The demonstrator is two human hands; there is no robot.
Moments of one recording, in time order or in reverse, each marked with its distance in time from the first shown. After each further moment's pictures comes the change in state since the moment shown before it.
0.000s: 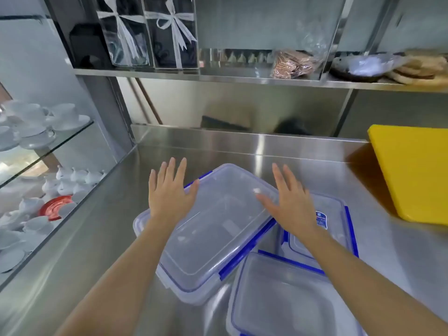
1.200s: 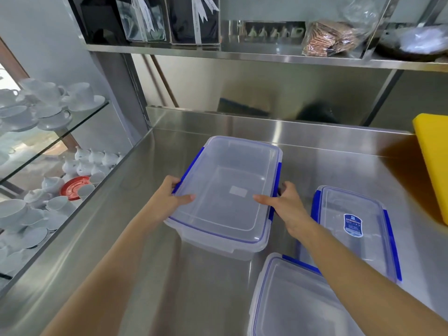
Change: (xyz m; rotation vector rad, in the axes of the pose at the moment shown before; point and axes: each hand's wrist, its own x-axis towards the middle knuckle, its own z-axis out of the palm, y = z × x) left_hand 0.000 -0.077 0.010 -0.894 -0.449 -0.434; right_hand 0.028 -0.040 0.058 1.175 -0.316 0.499
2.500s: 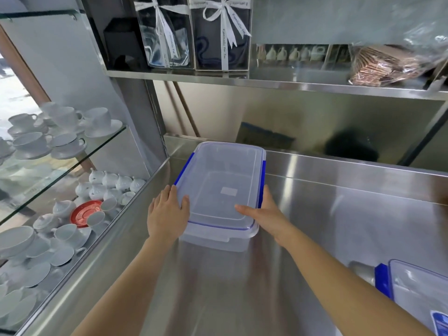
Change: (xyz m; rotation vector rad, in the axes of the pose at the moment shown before) left_hand 0.110 0.012 -0.037 0.758 0.405 0.009; right_hand 0.121 -0.052 0.107 -0.123 -0.275 -0.099
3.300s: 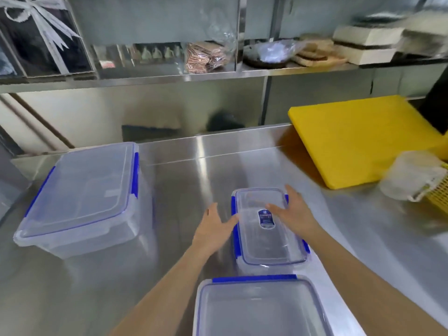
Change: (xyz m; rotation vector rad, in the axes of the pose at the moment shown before) left_hand -0.208 0.215 0.089 -0.375 -0.754 0.302; right_hand -0.228 0.079 -0.209 -0.479 0.730 0.253
